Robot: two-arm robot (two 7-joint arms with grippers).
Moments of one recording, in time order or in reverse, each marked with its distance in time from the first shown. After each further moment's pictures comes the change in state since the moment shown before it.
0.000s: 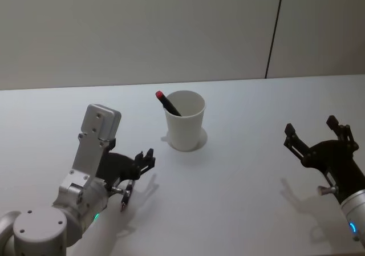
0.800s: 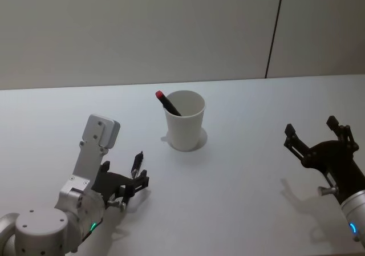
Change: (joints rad) left arm 0.006 -0.012 -0.016 0.006 -0.048 0.176 0.032; right arm -0.002 0.001 0.000 -0.002 0.001 0.000 0.000
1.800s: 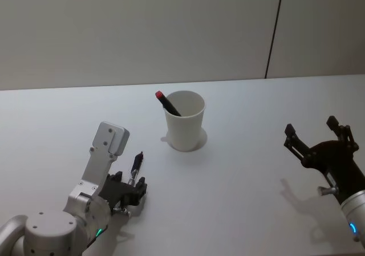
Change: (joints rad) left arm 0.000 -0.026 0.007 0.019 0.043 0.049 -0.023; right arm 0.000 0.000 0.000 0.000 0.000 0.000 0.000
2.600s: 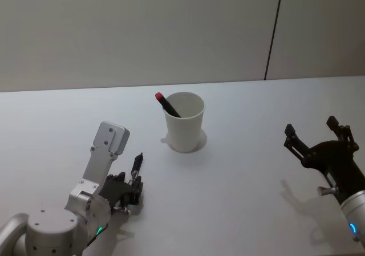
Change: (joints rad) left arm -0.011 -0.018 -0.010 0.029 0.021 0.010 -0.017; right arm 0.000 0.000 0.000 0.000 0.000 0.000 0.000
